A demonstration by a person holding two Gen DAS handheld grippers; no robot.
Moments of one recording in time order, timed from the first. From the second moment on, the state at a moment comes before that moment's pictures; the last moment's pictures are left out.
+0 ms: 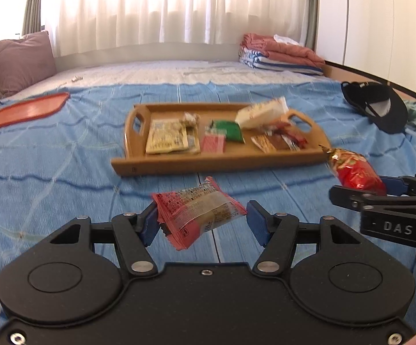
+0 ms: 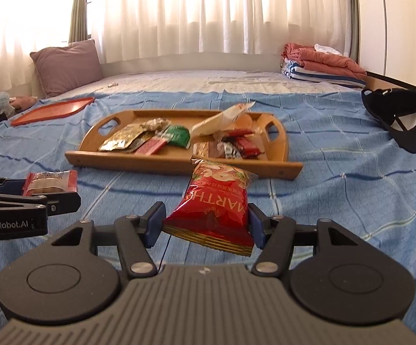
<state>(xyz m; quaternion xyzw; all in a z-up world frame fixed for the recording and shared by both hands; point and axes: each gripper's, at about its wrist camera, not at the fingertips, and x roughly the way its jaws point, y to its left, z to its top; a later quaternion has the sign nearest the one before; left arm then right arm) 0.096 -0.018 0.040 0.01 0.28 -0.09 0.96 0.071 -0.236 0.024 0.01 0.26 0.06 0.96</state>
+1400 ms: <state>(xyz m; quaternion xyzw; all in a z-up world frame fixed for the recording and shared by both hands) 0.359 0.020 0.041 -0.03 0.32 -0.04 0.95 0.307 -0.202 0.056 0.03 0.30 0.08 0.95</state>
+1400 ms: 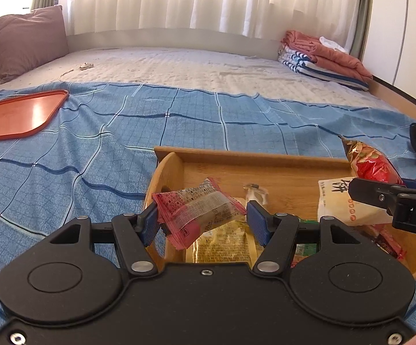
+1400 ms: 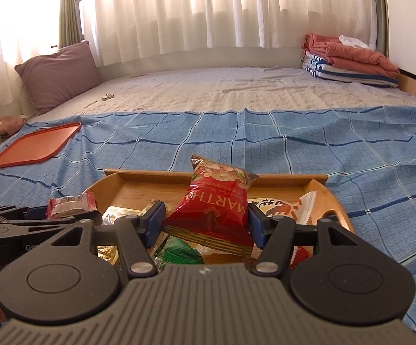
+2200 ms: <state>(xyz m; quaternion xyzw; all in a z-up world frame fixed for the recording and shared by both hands) 0.439 0.013 0.013 -0.03 0.33 -0.06 0.94 0.358 -0.181 0.020 0.01 0.32 0.10 0.94</state>
